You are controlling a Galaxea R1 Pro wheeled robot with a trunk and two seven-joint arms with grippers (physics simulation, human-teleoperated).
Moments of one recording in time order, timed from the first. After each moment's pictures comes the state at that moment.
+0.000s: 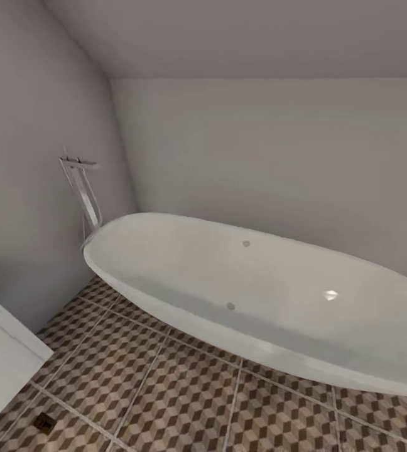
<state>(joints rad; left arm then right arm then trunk) -0.35 -0.03 -1.01 0.05 1.00 -0.10 0.12 -0.34 0.03 1.29 -0.02 -1.17 -0.24 -0.25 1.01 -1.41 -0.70</state>
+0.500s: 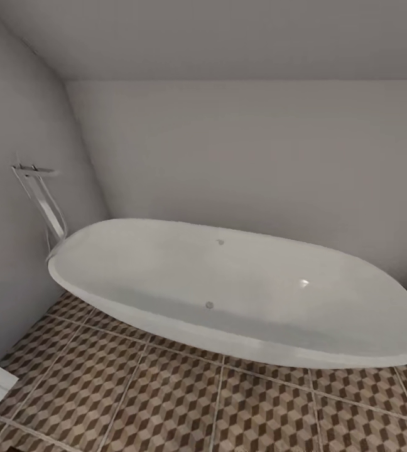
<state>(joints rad) -0.35 -0.03 -1.01 0.05 1.00 -0.10 0.12 -0.34 0.03 1.29 -0.02 -1.17 -0.24 -0.25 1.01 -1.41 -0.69</state>
